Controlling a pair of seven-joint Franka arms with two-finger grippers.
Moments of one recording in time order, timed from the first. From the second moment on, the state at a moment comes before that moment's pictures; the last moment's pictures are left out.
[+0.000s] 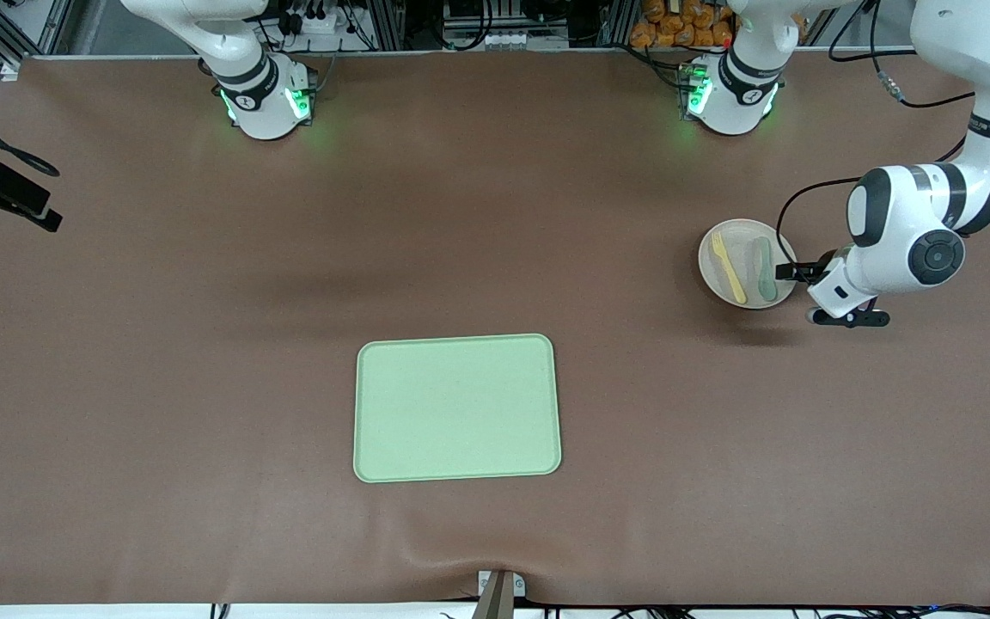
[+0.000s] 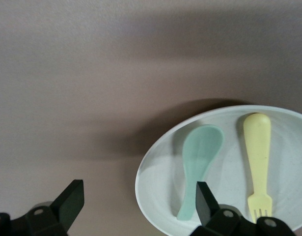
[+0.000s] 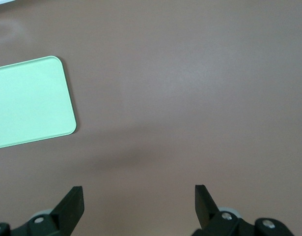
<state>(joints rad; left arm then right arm) 0.11 0.27 -0.03 -2.27 0.11 2.21 0.05 0.00 0.00 -0.04 -1.47 0.04 1.50 0.11</state>
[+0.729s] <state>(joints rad) 0.14 0.33 -0.03 -2.29 0.13 2.23 0.07 0.00 0.00 -0.04 -1.47 0.04 1.50 0.11</state>
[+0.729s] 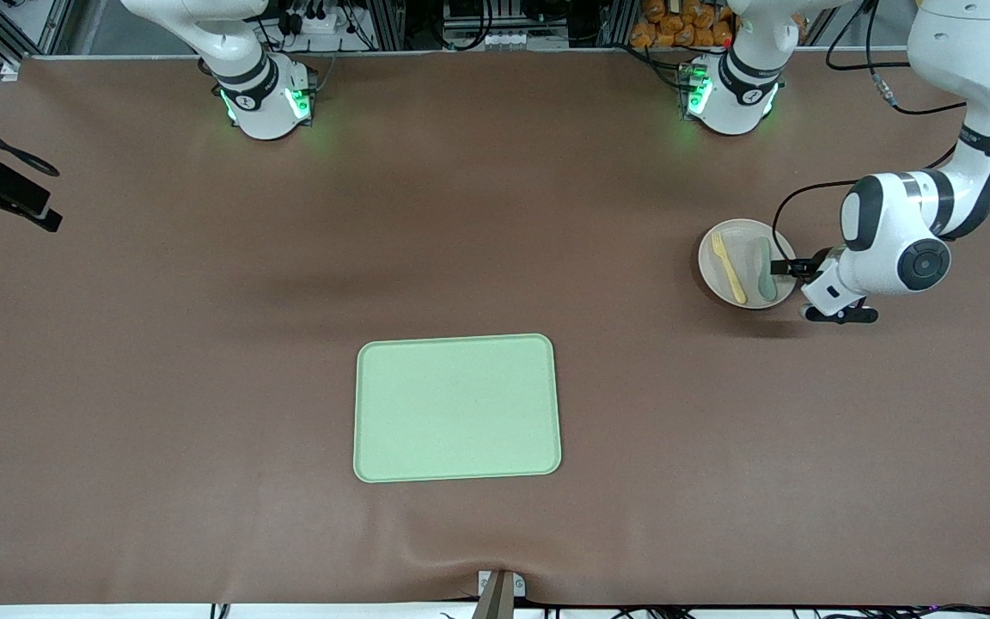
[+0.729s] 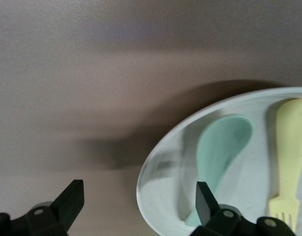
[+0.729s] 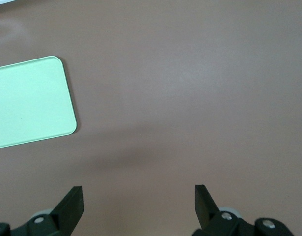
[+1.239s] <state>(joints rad) 0.16 0.37 -0.03 -2.29 0.17 2.26 0.07 0.00 0.00 -0.04 -1.47 0.04 1.50 0.11</state>
